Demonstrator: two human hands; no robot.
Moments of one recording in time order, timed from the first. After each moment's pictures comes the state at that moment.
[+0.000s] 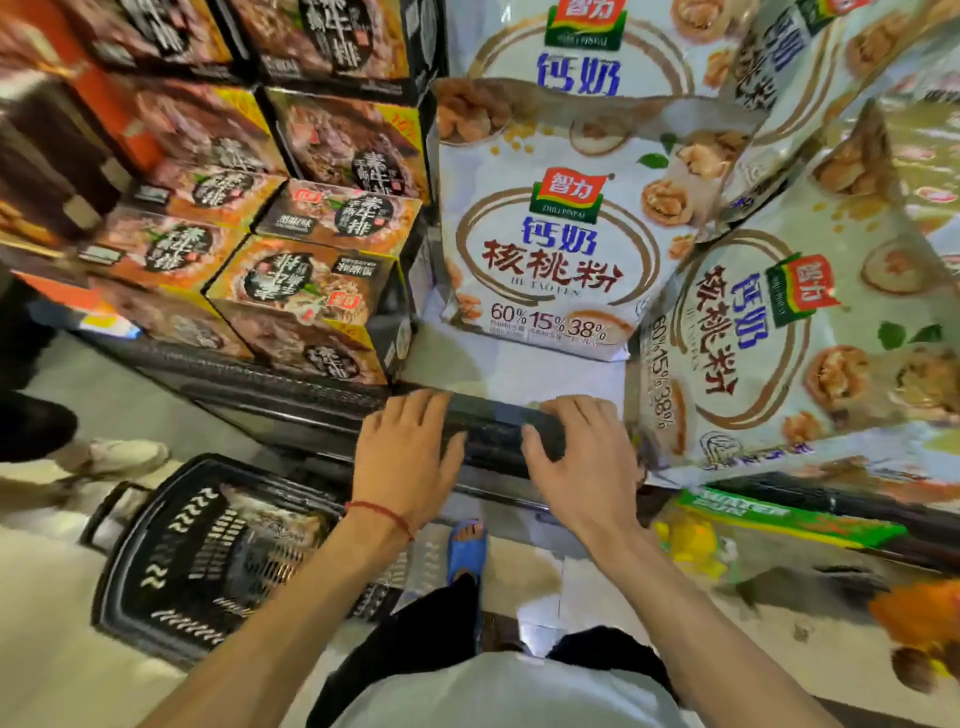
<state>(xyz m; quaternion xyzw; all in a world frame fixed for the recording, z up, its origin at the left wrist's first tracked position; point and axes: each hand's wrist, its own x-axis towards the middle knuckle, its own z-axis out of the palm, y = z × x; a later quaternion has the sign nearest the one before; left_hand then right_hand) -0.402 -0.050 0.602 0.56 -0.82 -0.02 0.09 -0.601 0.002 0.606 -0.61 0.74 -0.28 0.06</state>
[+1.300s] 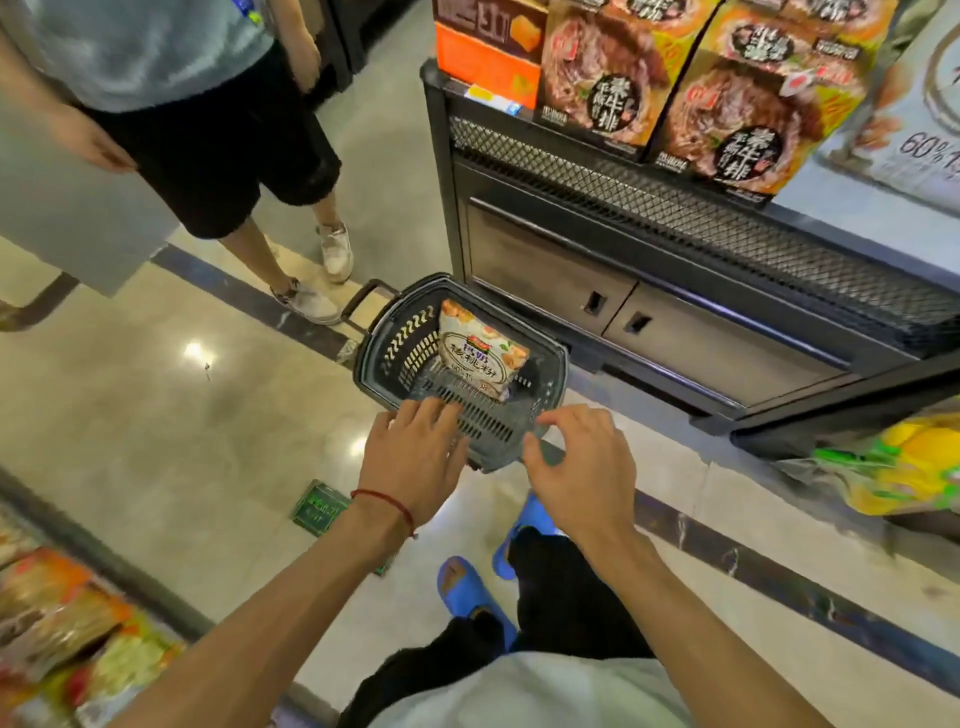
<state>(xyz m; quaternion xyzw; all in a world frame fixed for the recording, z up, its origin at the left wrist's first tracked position) 0.050 0.224 0.561 0.65 -0.76 -0.04 -0.01 -0.155 0.225 0.555 -0.68 0.68 -0.21 0.19</state>
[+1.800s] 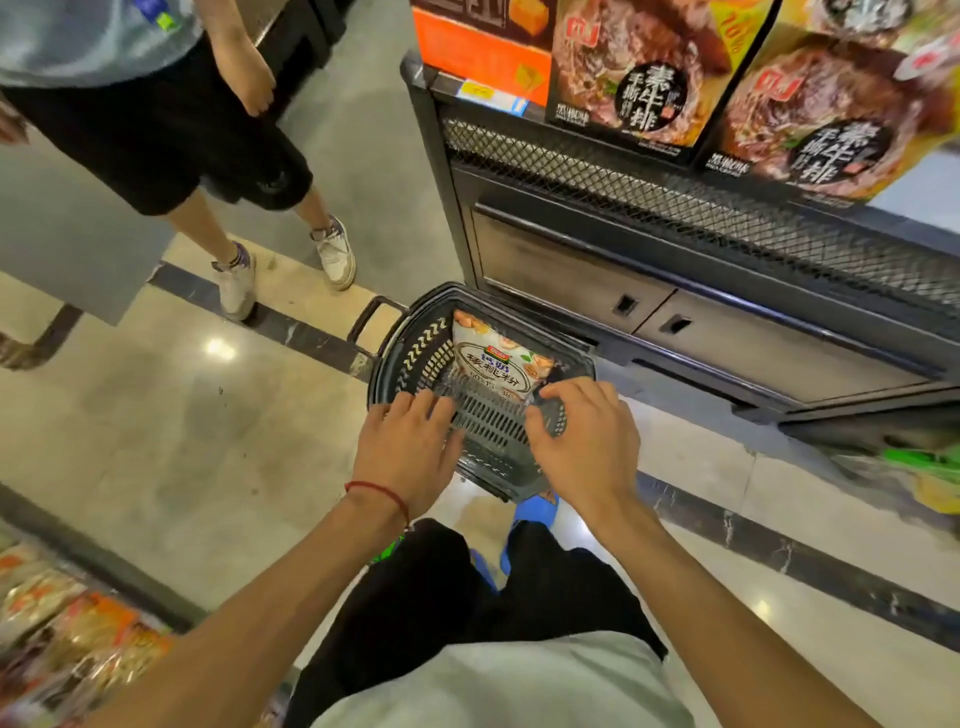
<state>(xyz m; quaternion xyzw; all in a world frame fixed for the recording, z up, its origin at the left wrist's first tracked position) 0.089 0.093 0.547 0.63 -0.77 -0.05 -0.08 -0.114 0.088 0.527 -0.64 0.71 -0.19 0.23</state>
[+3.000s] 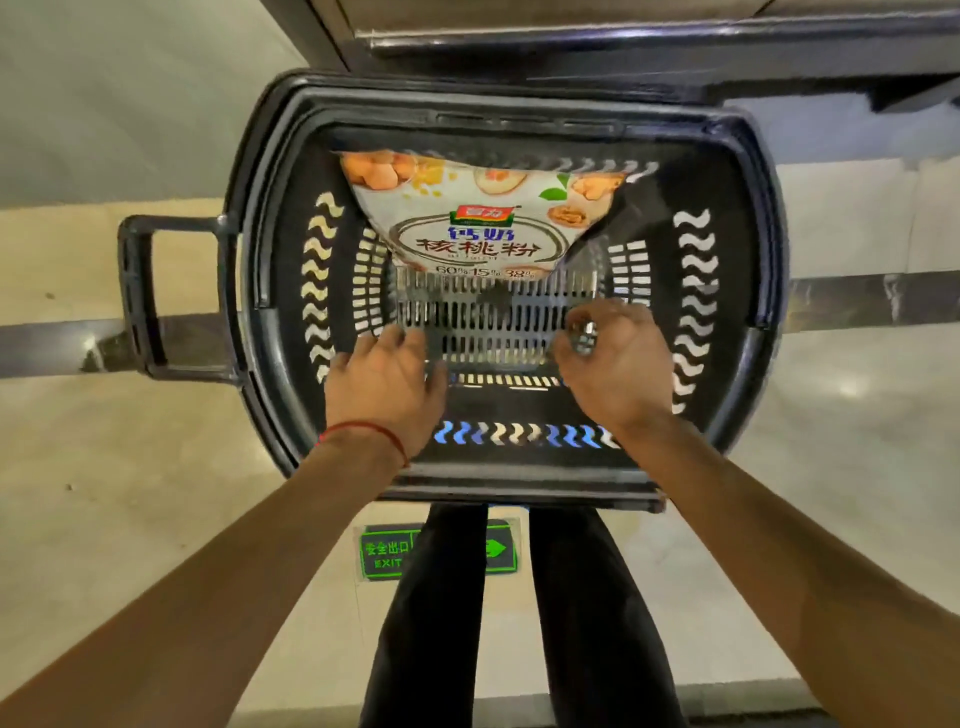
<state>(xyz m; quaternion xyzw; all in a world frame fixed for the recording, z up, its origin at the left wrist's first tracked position) 0.186 -0.079 0.118 0.51 -0.78 -0.22 -0.28 -0.013 0.012 0.093 -0.40 0.86 -0.08 0.32</state>
